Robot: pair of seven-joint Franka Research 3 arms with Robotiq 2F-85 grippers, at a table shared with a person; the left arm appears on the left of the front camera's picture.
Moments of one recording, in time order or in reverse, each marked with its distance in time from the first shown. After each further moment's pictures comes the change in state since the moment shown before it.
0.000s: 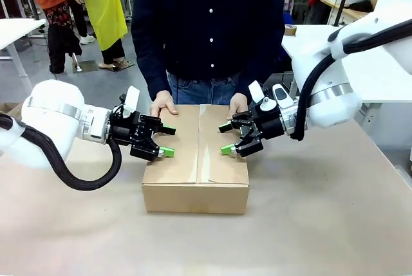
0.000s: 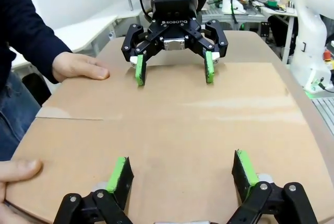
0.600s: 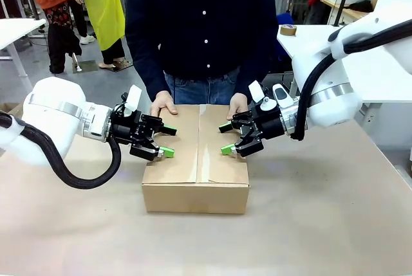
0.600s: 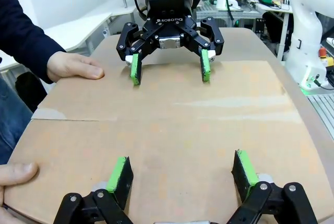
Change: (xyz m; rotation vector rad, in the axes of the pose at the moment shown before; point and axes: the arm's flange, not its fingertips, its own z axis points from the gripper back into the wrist) left arm 0.003 0.002 0.000 -0.020 0.014 -0.003; right arm 0.000 0.000 0.000 0.002 0.000 -0.007
